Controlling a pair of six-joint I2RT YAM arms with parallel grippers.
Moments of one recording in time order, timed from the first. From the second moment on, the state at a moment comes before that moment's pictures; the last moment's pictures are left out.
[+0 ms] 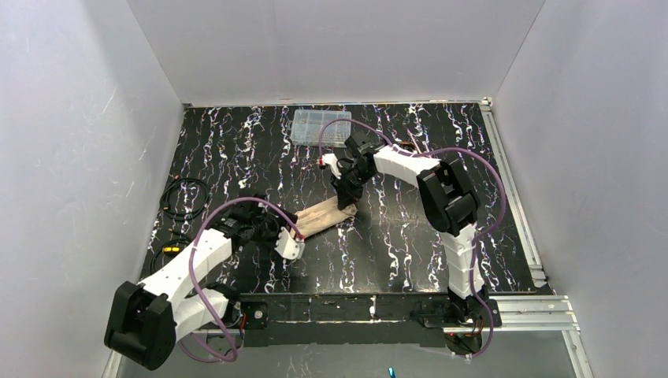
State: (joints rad) left arm -0.42 1.06 0.53 -0.49 0.45 1.60; right arm 0.62 2.14 1.58 -0.71 -0.71 -0.60
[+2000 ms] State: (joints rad) left arm -0.47 1.72 1.03 -0.60 0.58 0.91; right arm 0.62 1.93 1.12 -0.10 -0.96 -0.08
